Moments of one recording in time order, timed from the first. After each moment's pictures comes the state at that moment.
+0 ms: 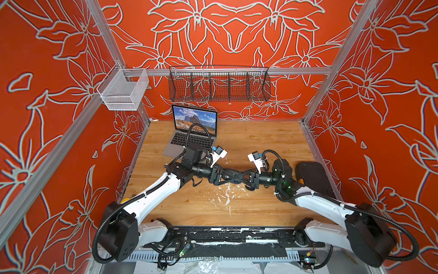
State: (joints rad) left arm -0.49 1.22 0.86 -0.12 0.97 -0.34; right arm 0.56 1.17 0.46 0.63 -0.80 0.70
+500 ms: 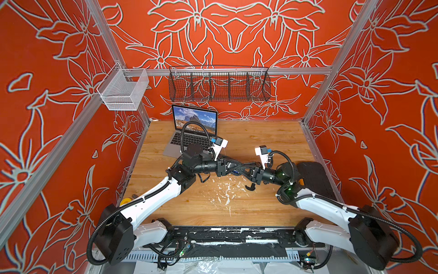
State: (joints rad) left arm -0.58 1.20 0.82 0.26 0.78 -0.57; right arm 0.59 1.14 0.45 0.89 -0.71 0.85
